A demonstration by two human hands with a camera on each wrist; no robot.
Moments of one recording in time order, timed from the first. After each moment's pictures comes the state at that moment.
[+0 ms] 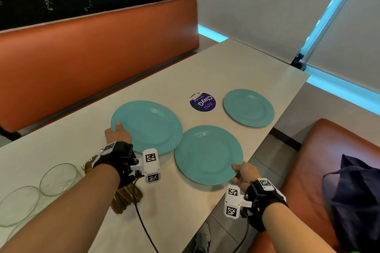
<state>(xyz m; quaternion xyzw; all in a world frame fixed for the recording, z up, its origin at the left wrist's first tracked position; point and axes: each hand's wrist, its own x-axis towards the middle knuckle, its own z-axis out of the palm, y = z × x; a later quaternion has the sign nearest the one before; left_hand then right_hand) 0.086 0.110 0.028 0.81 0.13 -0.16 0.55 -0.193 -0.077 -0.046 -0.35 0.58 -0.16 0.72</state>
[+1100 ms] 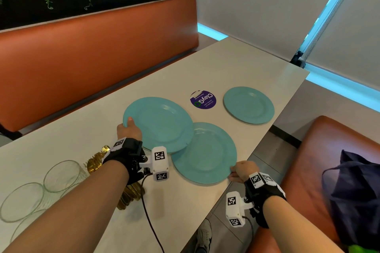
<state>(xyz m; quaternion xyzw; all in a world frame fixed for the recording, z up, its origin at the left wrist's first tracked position) 0.070 0.096 0.032 0.80 0.11 -0.18 0.56 -0.198 -0.085 -0.054 -0.56 0.60 -0.01 0.57</state>
